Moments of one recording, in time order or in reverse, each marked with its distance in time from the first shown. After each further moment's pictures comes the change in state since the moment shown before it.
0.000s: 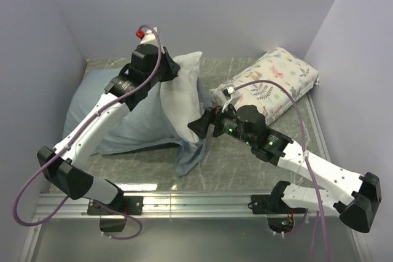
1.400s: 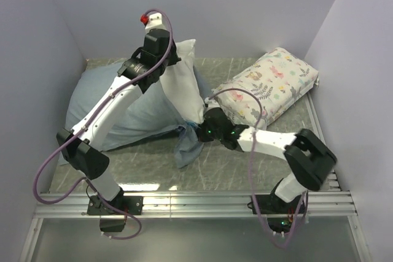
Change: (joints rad) left arm 0.003 0.225 0.289 -0.082 -0.256 0.067; right arm -0.055 0.484 -0.069 0.124 0.066 0.045
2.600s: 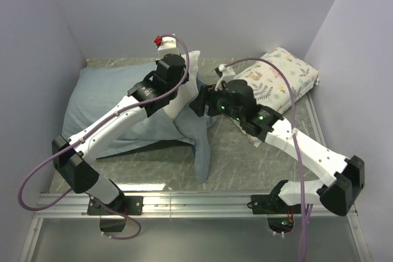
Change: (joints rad) left arm -0.184 -0.143 -0.314 0.172 -0.221 0.068; right arm -0.063 -0.277 0.348 -0.306 -0.049 -0.133
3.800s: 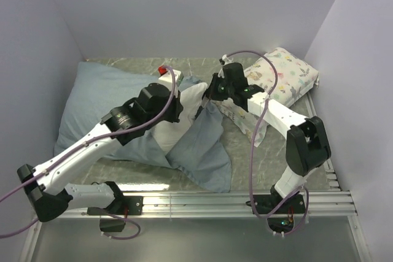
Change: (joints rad) left arm -0.109 -0.312 -0.248 -0.243 0.371 0.087; right arm -0.276 0.427 0.147 0.047 -0.162 0.062
